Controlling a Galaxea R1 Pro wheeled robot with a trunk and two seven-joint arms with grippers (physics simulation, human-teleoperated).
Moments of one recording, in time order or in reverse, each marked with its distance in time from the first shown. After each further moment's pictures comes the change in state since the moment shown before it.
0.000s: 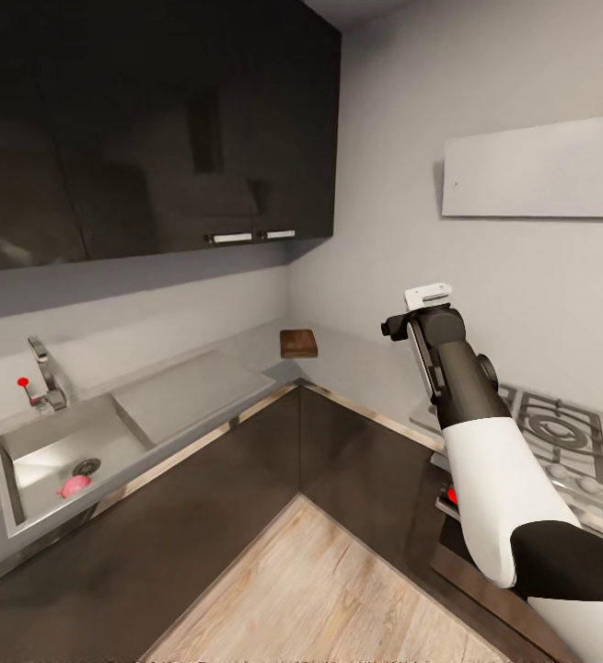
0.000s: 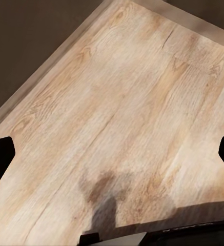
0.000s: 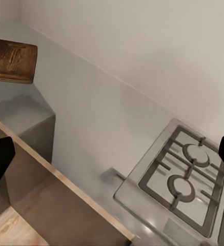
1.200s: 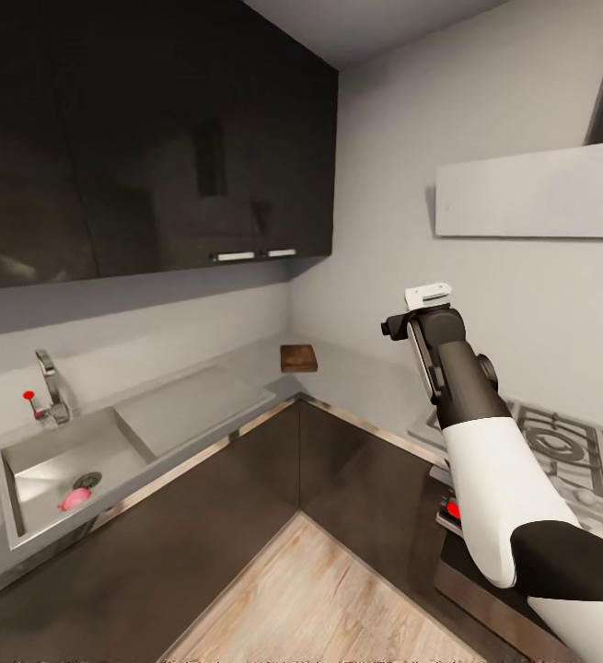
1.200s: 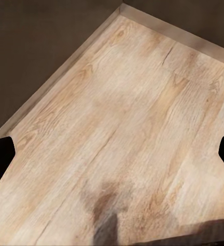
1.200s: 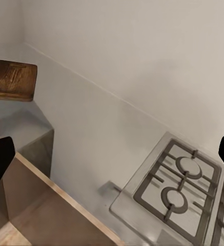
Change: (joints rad) left arm 0.000 0.000 0.000 -0.001 0.000 0.000 0.000; right arm 0.000 0.000 0.000 0.000 0.000 -0.006 0.000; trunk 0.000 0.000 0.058
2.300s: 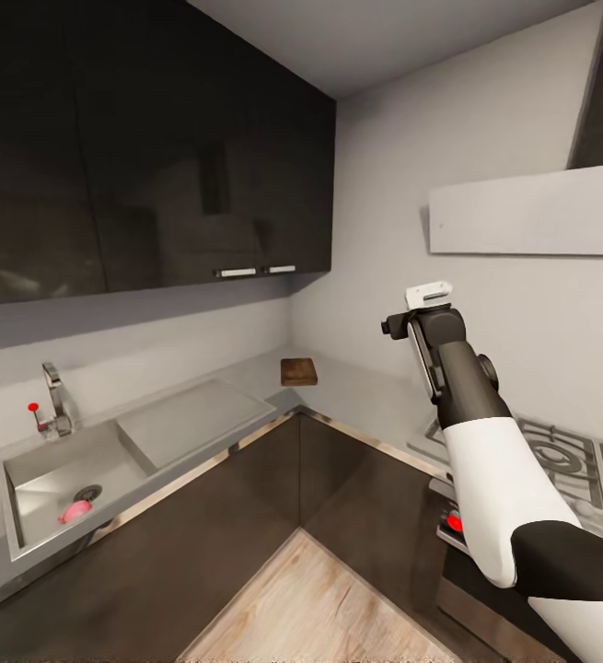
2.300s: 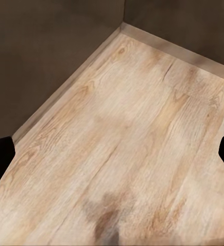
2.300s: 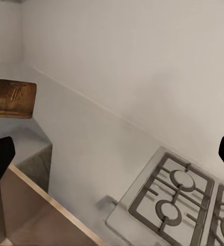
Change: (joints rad) left arm 0.000 0.000 0.000 -0.006 0.000 0.000 0.000; right arm 0.000 -0.002 0.000 0.000 0.000 -0.013 0.000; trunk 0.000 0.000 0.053
